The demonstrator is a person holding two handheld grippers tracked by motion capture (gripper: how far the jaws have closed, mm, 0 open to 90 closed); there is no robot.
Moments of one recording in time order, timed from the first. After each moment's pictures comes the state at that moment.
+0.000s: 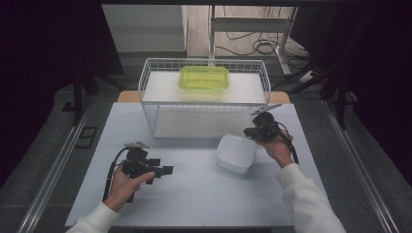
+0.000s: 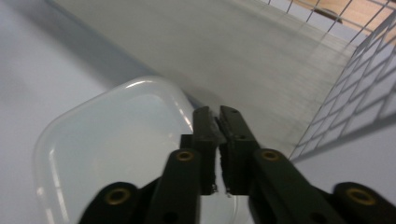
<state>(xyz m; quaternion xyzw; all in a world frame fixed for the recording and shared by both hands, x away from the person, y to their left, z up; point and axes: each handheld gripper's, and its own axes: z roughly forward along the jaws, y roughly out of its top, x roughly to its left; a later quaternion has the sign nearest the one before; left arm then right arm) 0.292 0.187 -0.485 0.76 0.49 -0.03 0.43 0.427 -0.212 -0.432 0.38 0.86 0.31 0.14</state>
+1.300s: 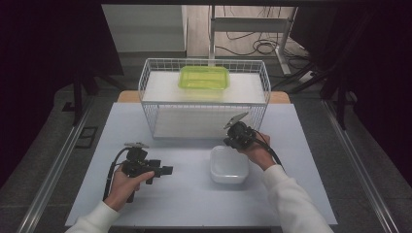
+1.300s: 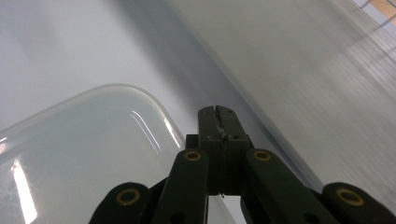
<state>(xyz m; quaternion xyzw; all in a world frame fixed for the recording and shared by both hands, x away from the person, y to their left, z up) 0.296 0.190 -0.491 0.76 0.49 -0.05 0.43 0.415 -0.147 -0.460 0.25 0.92 0.26 0.13</state>
